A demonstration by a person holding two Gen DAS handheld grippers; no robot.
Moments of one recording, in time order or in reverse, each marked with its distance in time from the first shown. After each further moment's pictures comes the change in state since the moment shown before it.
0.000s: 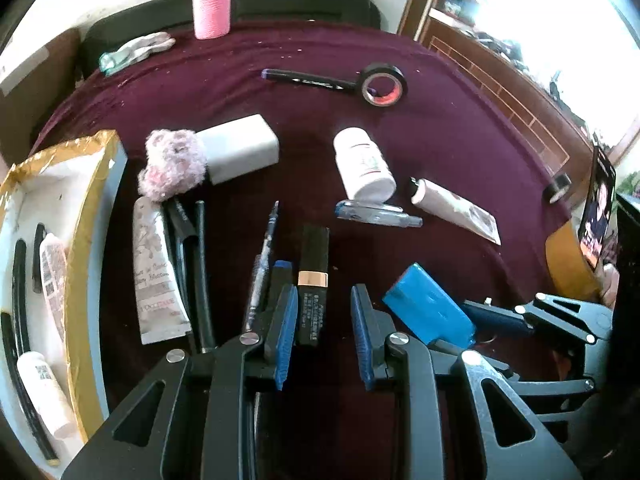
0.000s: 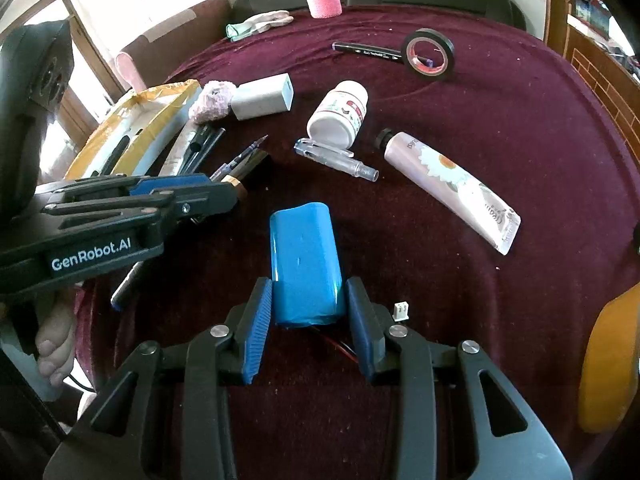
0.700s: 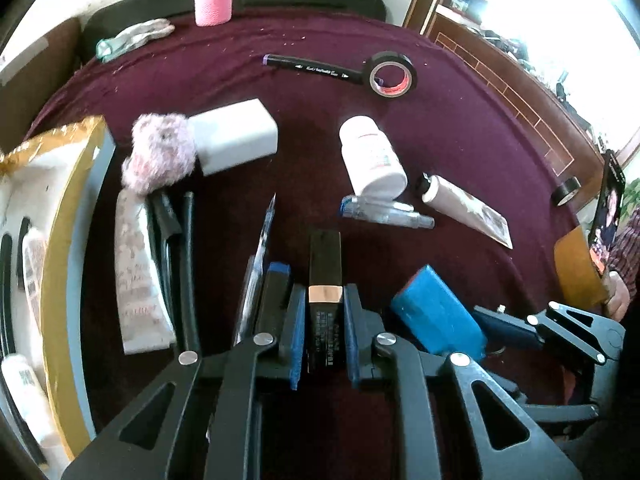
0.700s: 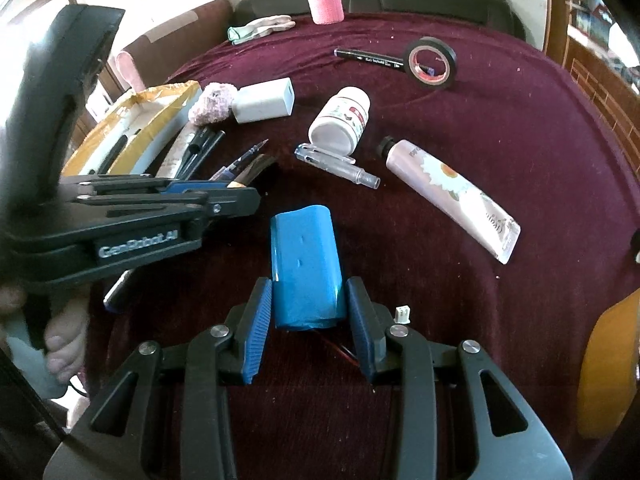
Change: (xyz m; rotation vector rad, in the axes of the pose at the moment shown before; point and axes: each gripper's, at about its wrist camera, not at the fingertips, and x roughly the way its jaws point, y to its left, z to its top) left arm 0.015 0.006 -0.002 -0.045 0.031 -0.022; right arm 0.006 0.009 0.001 -0.033 -0.028 -0.042
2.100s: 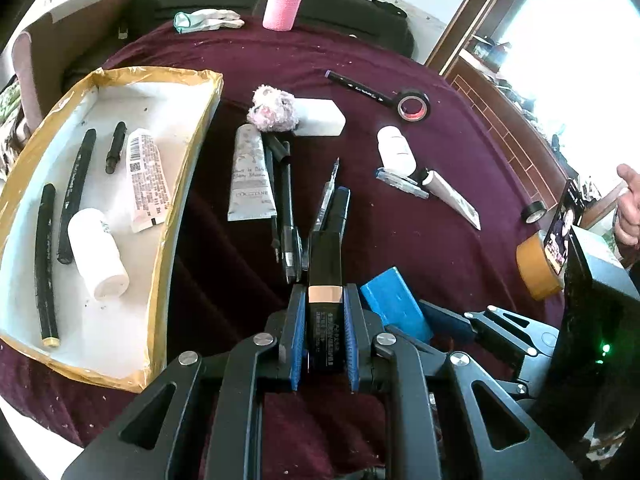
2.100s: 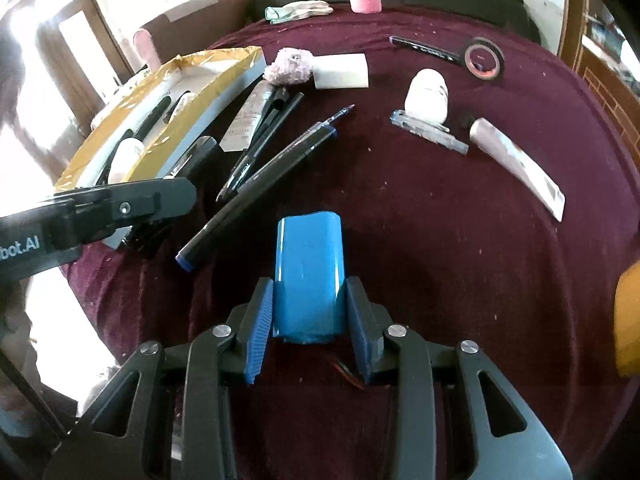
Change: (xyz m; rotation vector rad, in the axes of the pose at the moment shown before) left arm -0.082 0.044 -0.064 -0.172 -0.073 -0.046; right arm -0.001 0.071 -0.026 -0.046 0.037 0.007
